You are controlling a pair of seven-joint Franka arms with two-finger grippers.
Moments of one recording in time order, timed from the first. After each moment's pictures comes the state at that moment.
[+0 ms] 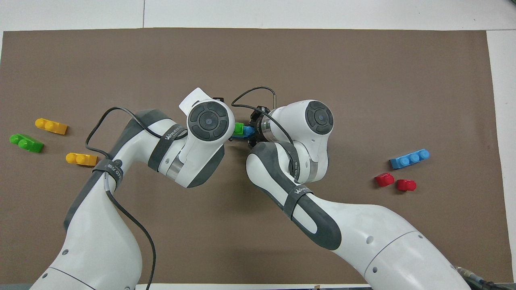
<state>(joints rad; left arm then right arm) -0.63 0.38 0.07 -1.82 0.17 2.32 -2.15 0.52 0.56 0.03 -1.76 0.61 2.54 1.76</state>
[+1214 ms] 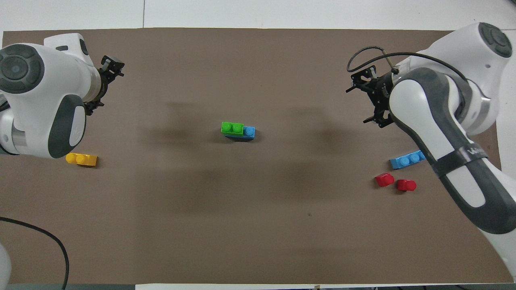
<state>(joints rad) -0.22 0.22 0.08 -1.79 0.17 2.26 -1.09 0.07 0.33 0.01 -1.66 0.33 1.93 0.93</state>
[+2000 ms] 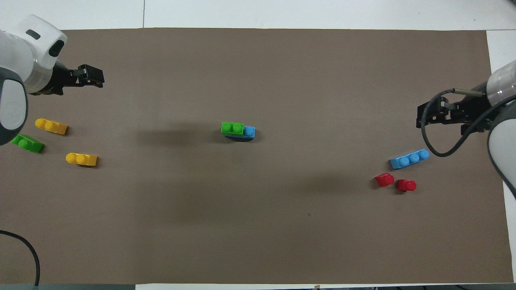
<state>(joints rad) -0.15 0.21 0.08 -1.59 0.04 1.92 -0.17 0.02 0.03 0.01 -1.59 0.02 1.52 0.18</state>
